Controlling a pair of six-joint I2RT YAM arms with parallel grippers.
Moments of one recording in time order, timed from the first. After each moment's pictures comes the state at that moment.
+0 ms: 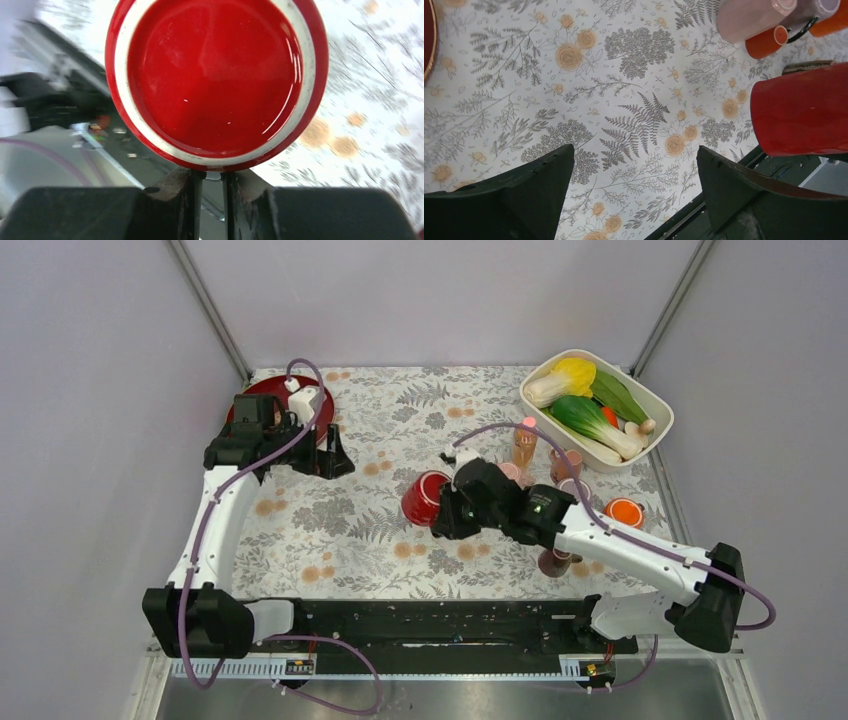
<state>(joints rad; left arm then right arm) 0.00 1.23 1.18 -0.79 0.60 0.09 1.02 1.26 1.06 -0.58 0.08 0.61</state>
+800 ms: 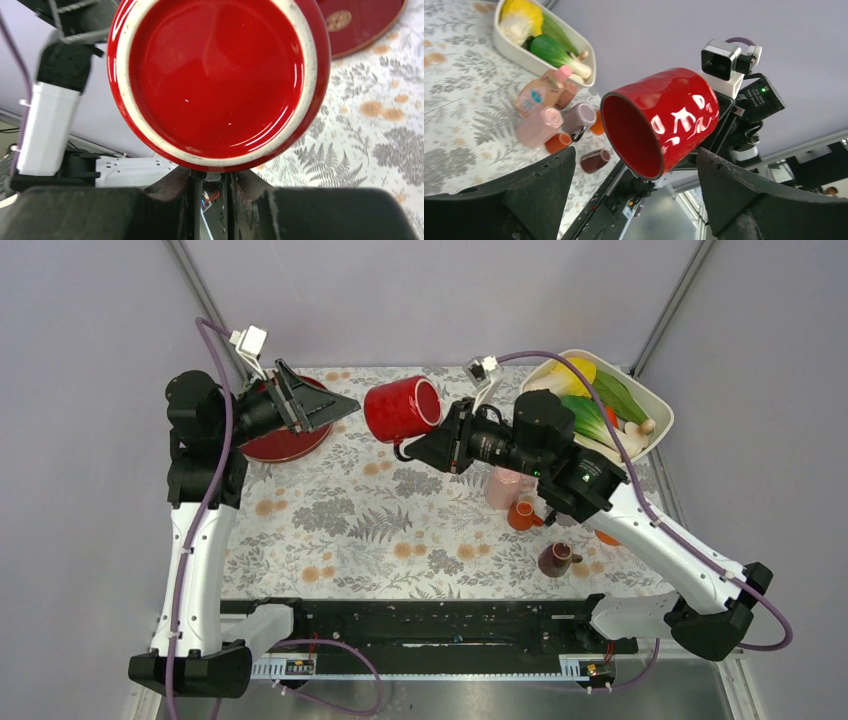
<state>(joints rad) -0.02 1.05 1.38 -0.30 1.02 -0.86 0.87 1.25 1.43 -0.28 -0.27 0.62</state>
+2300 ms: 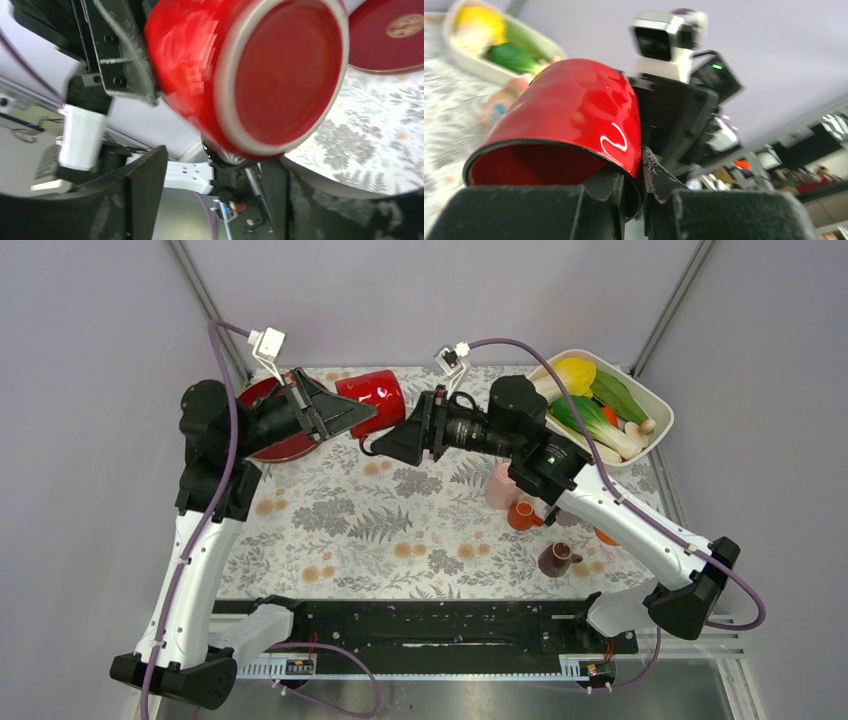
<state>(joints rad) -0.21 1.01 1.33 -0.06 0.92 -1.01 0.86 1.39 1.51 -0.08 -0.46 0.73</state>
